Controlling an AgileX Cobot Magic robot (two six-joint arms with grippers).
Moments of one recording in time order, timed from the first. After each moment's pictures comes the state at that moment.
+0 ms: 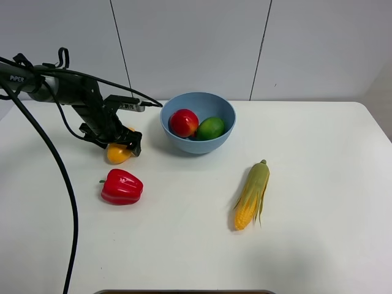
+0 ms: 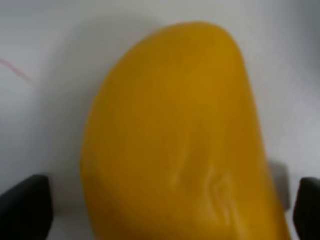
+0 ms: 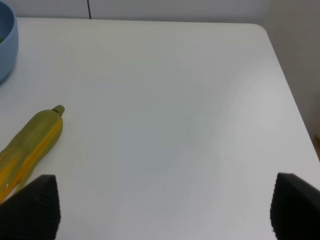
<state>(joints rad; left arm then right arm) -0.26 2.20 -1.40 -0.11 0.52 0.15 0.08 0.00 -0.56 -0.10 1.10 0.08</state>
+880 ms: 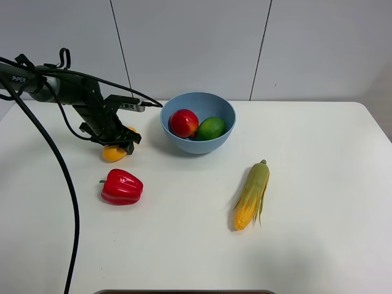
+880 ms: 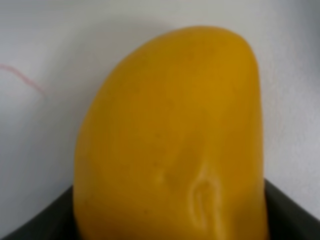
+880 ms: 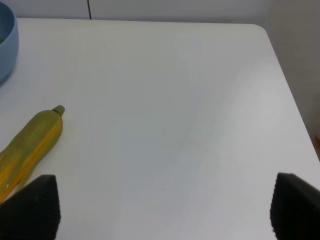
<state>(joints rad) -0.26 2.21 -1.41 -0.10 0.53 0.14 0.08 0.00 -0.56 -0.10 1.10 0.08</state>
